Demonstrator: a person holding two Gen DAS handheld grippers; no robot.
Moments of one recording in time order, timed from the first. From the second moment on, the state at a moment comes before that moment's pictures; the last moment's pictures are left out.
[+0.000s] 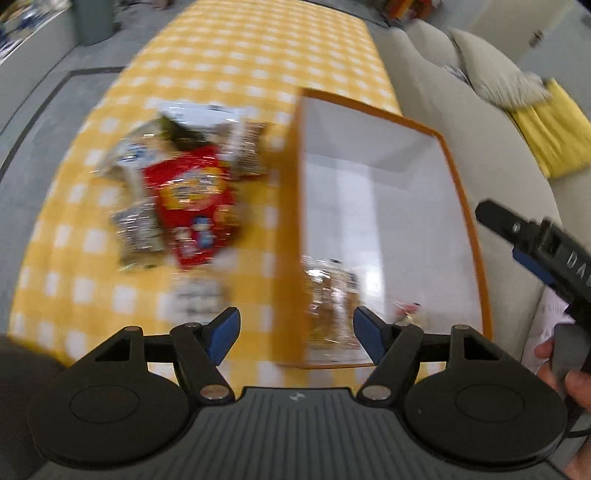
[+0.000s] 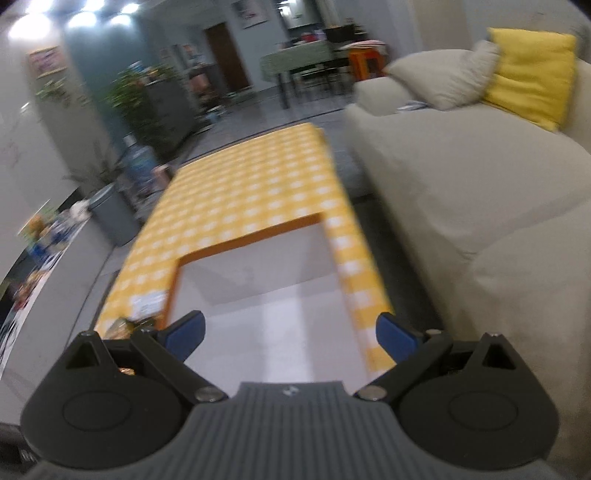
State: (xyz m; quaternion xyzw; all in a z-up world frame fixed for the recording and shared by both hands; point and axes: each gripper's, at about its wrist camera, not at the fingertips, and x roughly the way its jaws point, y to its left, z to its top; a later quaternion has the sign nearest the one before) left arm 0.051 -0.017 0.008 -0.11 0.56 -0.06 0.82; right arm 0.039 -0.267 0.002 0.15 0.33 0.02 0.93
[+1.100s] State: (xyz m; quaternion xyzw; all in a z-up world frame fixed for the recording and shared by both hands) left arm 0.060 0.174 -0.058 -0.19 0.54 0.11 0.81; right arm 0.055 -0.026 -0.056 -0.04 0.33 0.18 0.93
